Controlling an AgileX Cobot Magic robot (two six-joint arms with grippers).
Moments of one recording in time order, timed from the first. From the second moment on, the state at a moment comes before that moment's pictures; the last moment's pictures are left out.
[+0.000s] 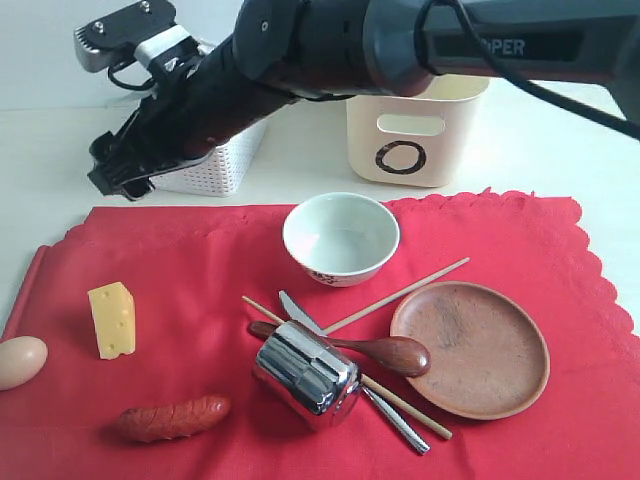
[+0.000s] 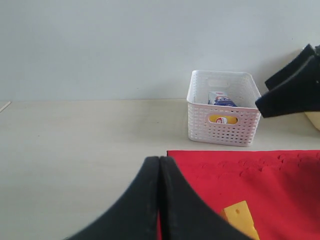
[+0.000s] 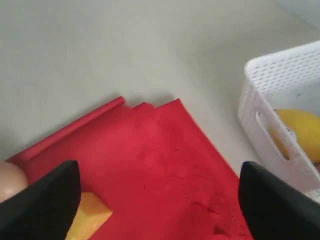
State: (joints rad) left arm -0.07 0.01 0.00 0.02 0.21 -0.01; right arm 0.66 2.13 -1.69 0.62 0.46 -0.68
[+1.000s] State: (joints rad) left arm -0.07 0.01 0.00 0.02 0.21 -0.01; right arm 0.80 2.30 -1.69 0.68 0.52 -0.70
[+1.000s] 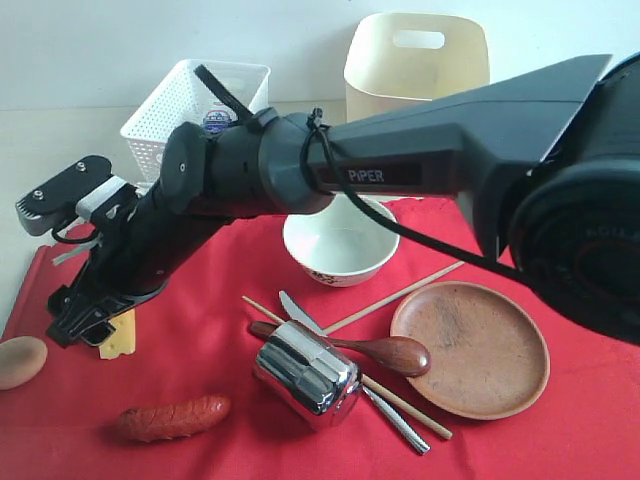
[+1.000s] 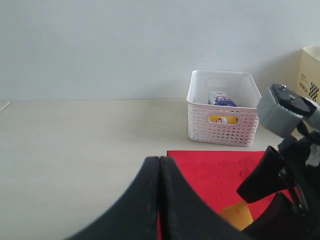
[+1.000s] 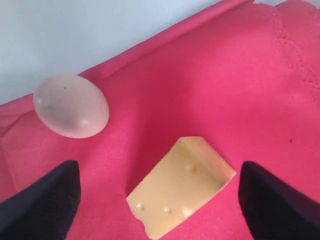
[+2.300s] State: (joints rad) left arm -0.07 0.01 0.00 0.02 0.21 -0.01; right arm 0.80 2.36 -1.69 0.69 0.45 -0.73
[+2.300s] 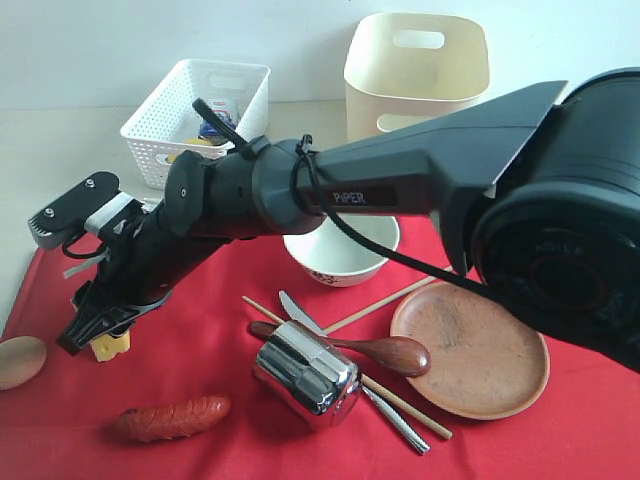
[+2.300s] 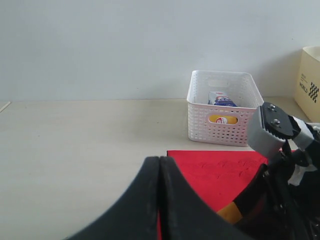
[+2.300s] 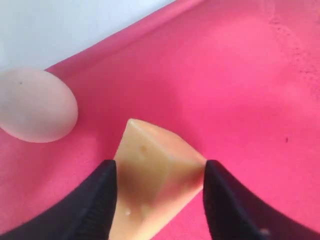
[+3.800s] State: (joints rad) left arm -0.07 0.01 0.00 0.02 0.21 -0.01; right arm 0.89 2.34 -1.69 0.60 0.31 -0.75
